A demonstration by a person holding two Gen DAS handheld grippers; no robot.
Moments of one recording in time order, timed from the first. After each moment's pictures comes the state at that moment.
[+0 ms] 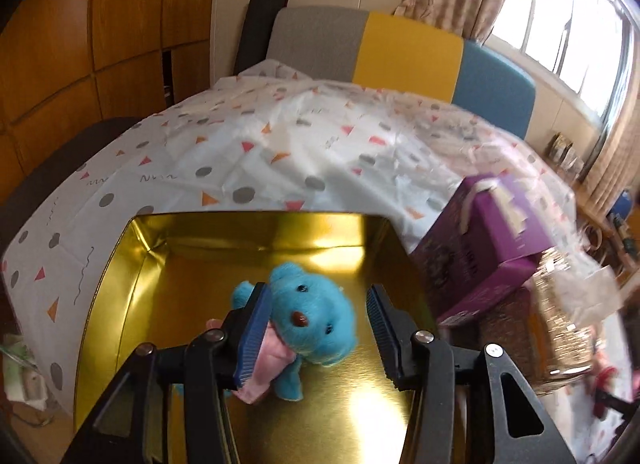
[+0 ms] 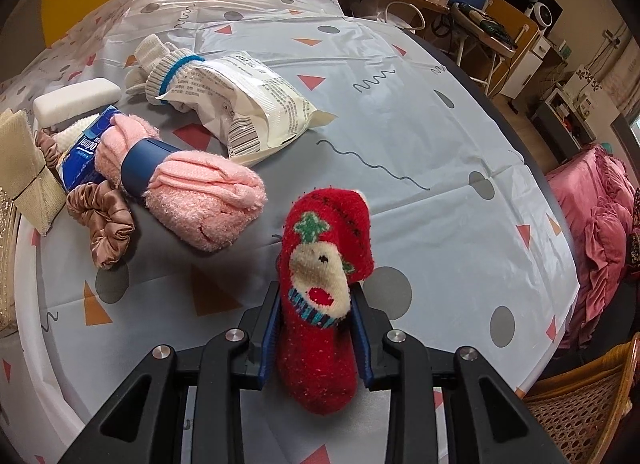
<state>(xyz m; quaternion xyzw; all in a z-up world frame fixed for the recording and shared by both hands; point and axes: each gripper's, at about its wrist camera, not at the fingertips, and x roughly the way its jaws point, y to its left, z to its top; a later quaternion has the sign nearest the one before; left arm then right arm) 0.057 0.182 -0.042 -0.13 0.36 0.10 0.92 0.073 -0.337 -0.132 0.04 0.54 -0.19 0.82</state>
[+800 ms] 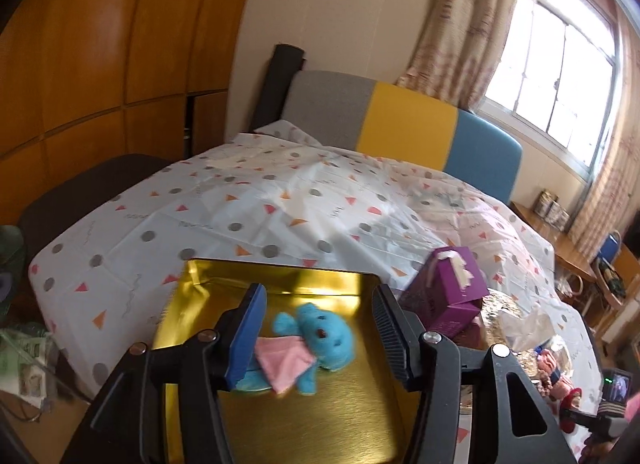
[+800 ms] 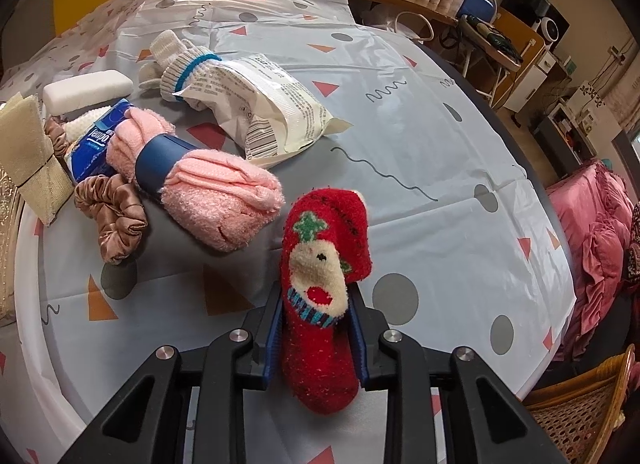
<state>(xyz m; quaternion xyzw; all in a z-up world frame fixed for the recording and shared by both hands) -0.027 0.200 0.030 -0.14 0.26 0.13 0.95 0.075 -0.329 -0.128 0.02 0.54 -0.17 0.82</state>
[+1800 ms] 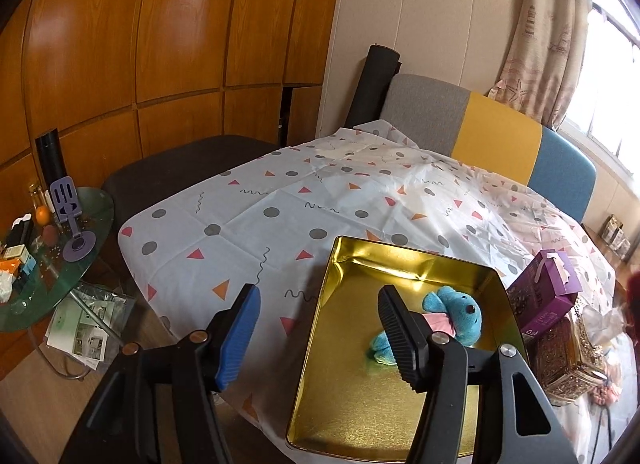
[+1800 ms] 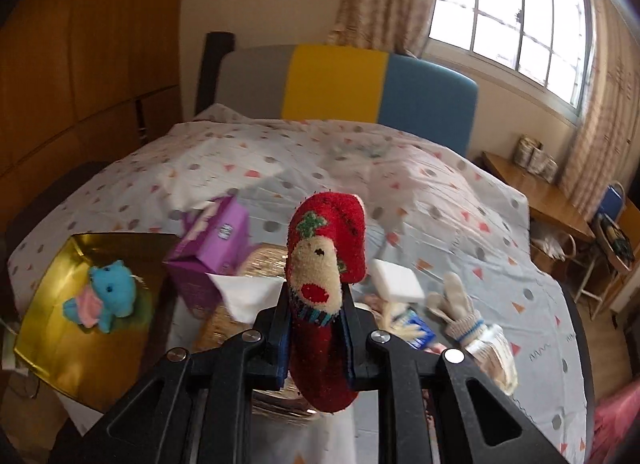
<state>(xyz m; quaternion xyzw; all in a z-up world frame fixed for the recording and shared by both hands) -0.102 0.284 0.000 -0.16 0.27 0.26 0.91 0.085 -0.103 0.035 -0.10 0.32 0.15 0.93</state>
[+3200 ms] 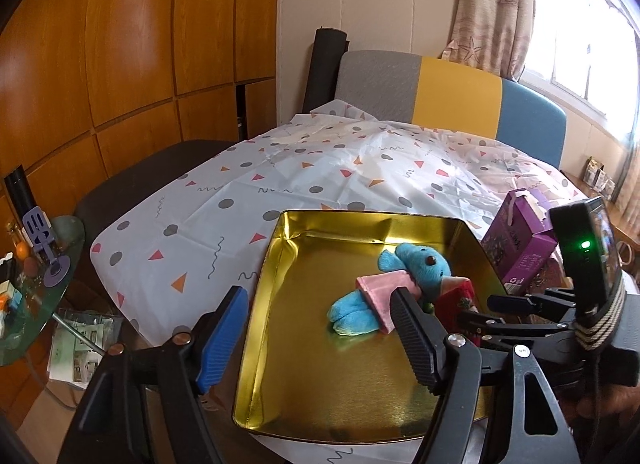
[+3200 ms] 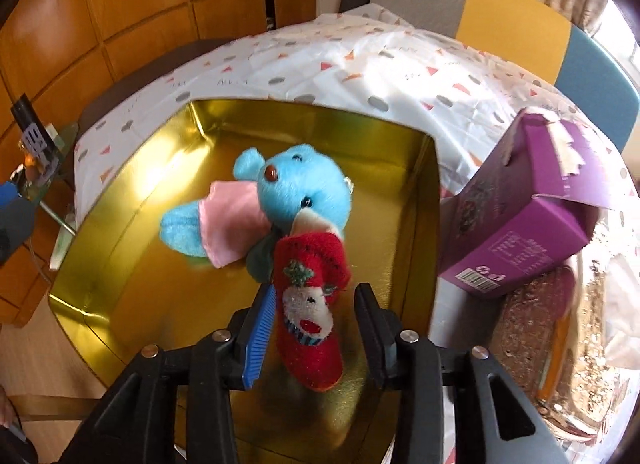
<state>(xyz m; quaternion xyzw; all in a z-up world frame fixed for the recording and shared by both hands) -0.079 0.228 -0.017 -0.09 0.30 0.21 0.93 0.069 0.092 -0.084 -0.18 0.45 0.32 0.82</state>
